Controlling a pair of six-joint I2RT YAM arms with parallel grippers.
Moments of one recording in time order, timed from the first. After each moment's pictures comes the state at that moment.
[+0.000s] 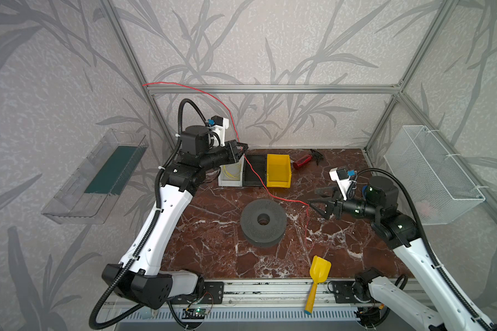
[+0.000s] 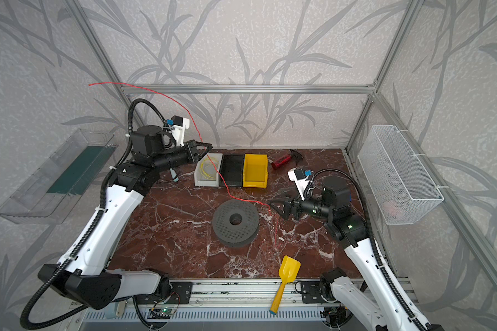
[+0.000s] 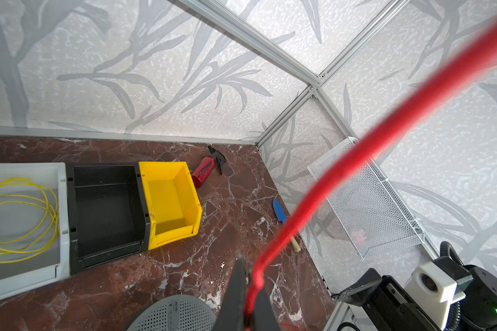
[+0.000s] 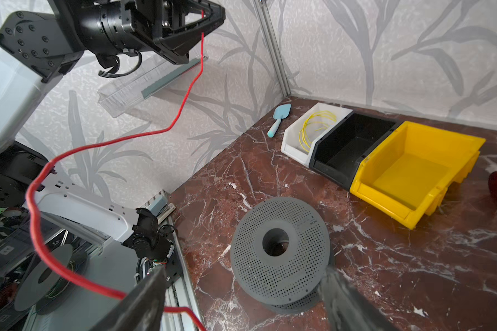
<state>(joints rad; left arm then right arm) -0.27 1.33 1.58 -0.56 0.50 -0.53 0.33 0.83 0.92 -0.39 -0.77 0.21</state>
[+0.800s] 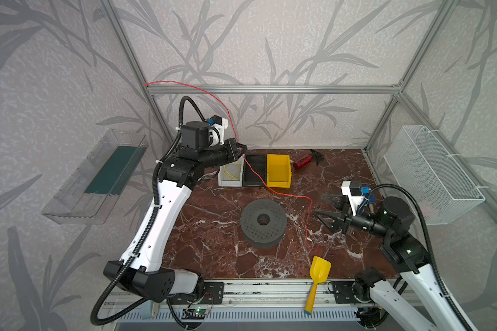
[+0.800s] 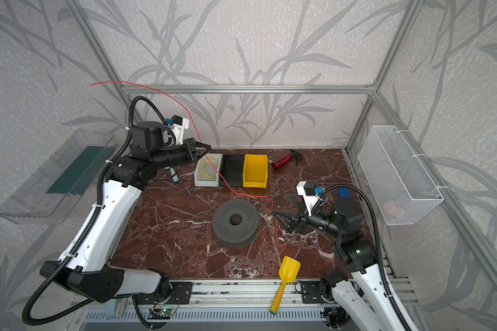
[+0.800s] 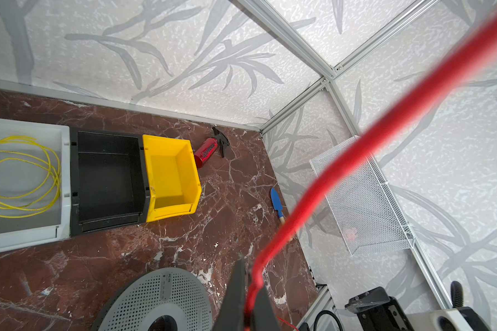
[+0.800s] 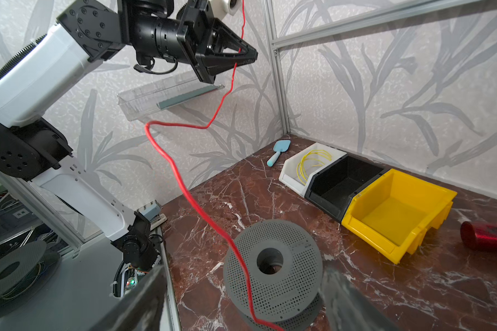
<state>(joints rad) -0.27 1.38 1.69 -0.72 0.50 -0.60 0.36 0.63 0.75 -0.26 -0.74 0.19</state>
